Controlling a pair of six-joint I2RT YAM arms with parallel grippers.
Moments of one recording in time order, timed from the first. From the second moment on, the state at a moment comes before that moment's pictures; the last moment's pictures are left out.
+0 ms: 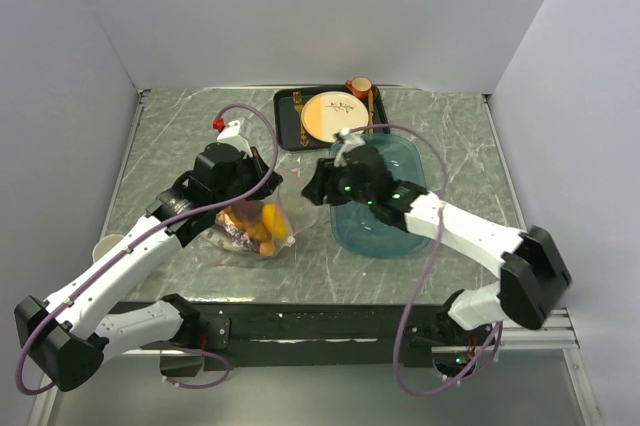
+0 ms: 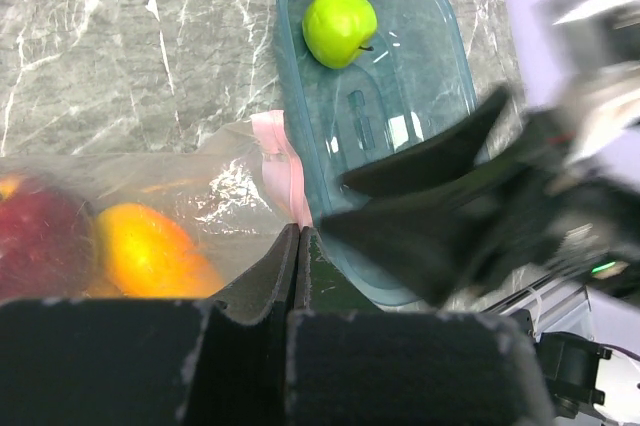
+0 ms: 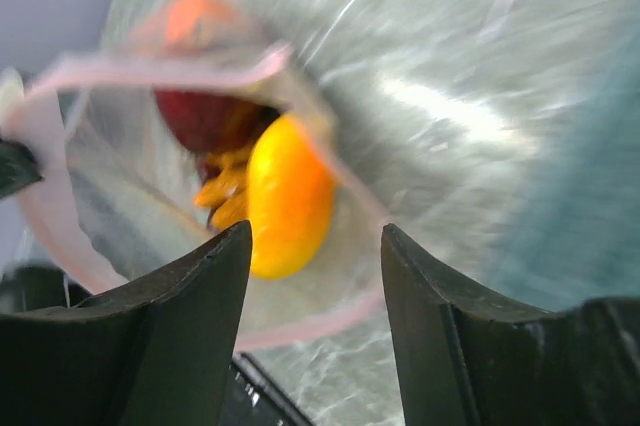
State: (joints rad) left arm -0.64 1.04 1.00 -0.39 -0.06 -0.67; right arm 0.76 1.40 0.98 -0.08 -0.09 0.59
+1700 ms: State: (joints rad) left arm -0.64 1.02 0.97 -0.39 -0.06 -0.68; right arm 0.30 1.86 1.26 -0.21 0.05 0.51
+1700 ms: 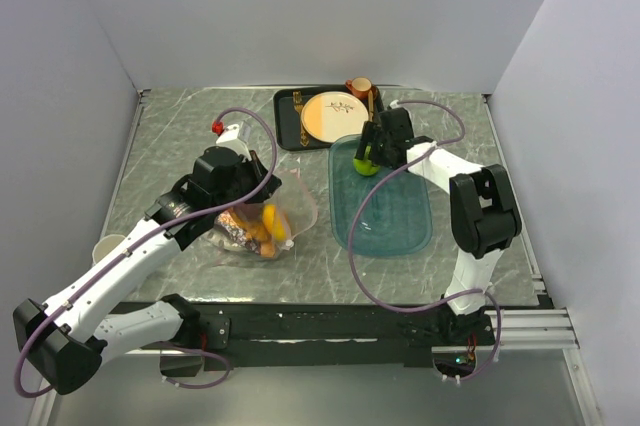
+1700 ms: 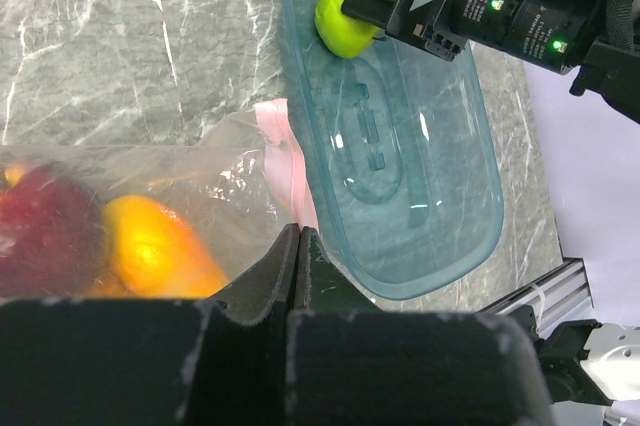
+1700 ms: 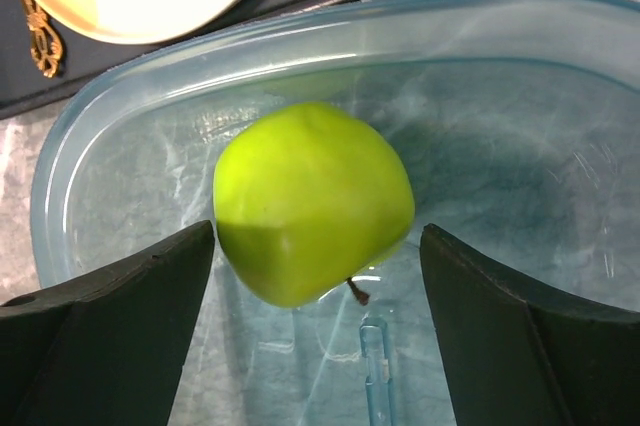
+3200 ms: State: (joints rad) left arm -0.64 1.01 0.95 -0.38 -0.07 -0.69; right arm 0.28 1.56 0.95 -0.12 -0.17 0.53
